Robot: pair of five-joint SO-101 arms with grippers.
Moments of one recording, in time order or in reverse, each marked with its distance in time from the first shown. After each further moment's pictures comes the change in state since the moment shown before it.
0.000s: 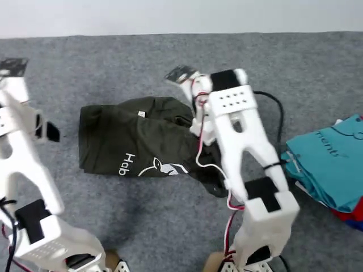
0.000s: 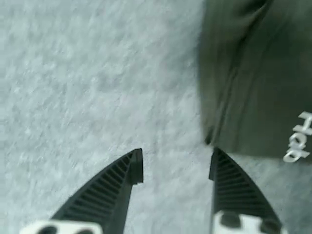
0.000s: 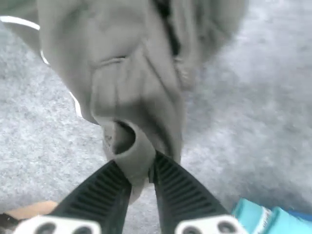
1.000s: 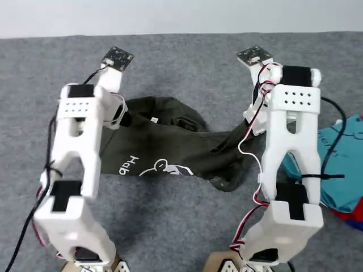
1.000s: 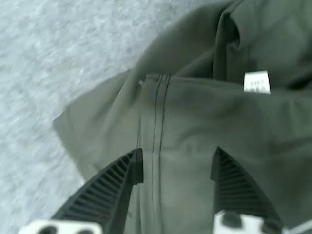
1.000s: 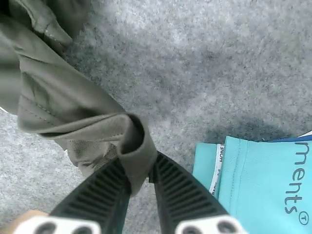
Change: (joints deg) left arm 25.8 13.4 3.9 -22.2 -1.2; right arm 19.9 -3.7 0.1 0.1 0.0
